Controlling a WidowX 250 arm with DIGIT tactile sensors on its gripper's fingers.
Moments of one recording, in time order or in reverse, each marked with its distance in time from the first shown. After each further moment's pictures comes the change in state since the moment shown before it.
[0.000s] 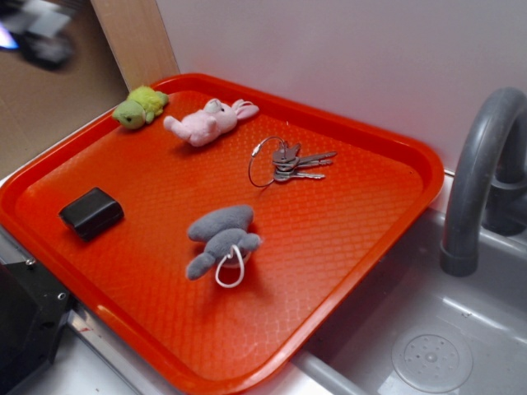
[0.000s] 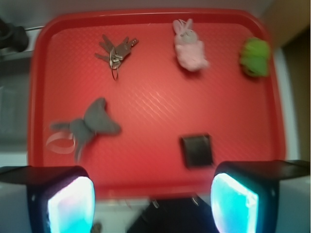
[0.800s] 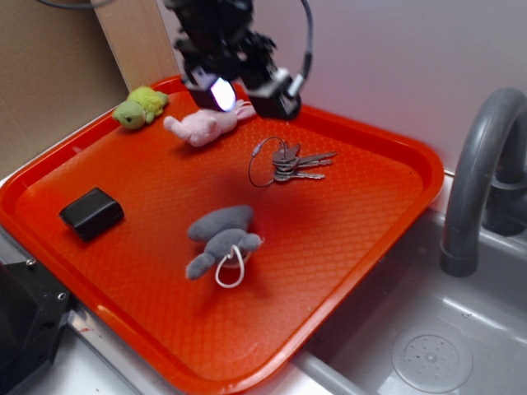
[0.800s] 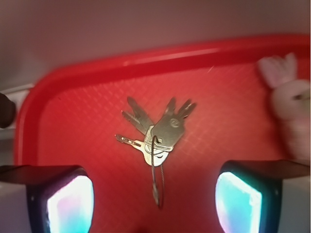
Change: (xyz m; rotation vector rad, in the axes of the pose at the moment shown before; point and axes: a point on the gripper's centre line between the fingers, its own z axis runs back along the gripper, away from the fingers) arm 0.106 -0.039 -0.111 -0.162 -0.087 0.064
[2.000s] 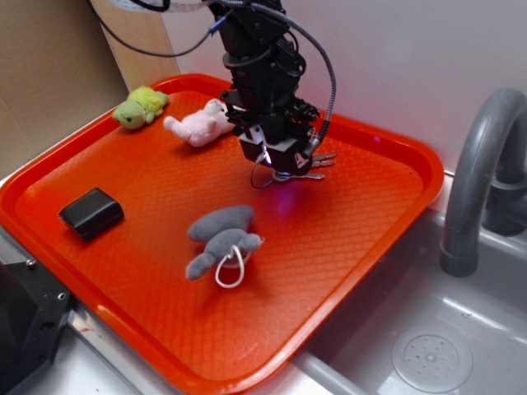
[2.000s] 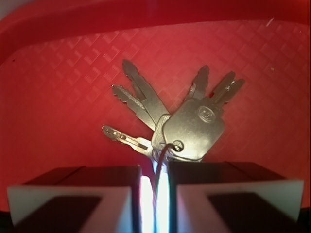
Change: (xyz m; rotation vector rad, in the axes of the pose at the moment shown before) arm -0.005 -0.011 -0.046 0.048 0.137 -0.058
